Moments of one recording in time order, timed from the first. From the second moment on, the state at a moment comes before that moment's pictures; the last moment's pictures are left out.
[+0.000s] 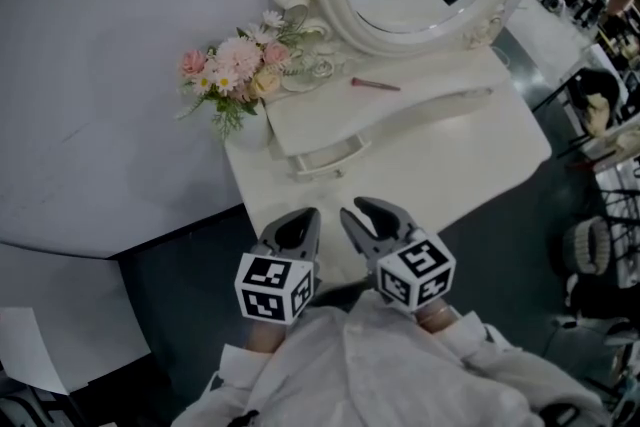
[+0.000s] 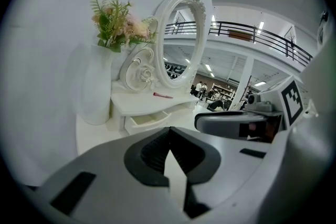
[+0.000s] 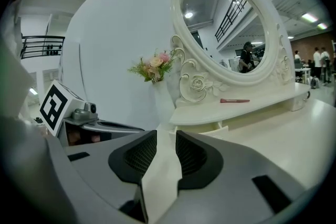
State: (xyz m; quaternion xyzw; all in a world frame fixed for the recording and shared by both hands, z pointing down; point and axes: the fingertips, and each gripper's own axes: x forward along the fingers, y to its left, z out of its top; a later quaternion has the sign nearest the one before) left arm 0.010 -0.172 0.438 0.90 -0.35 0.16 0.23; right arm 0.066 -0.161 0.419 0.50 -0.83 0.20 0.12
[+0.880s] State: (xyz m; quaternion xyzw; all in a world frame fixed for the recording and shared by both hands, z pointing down) left arm 0.040 -0.188 0.440 0.88 -0.38 0.15 0.25; right arm 0.099 -0.186 0.414 0.46 -0.85 0.20 0.14
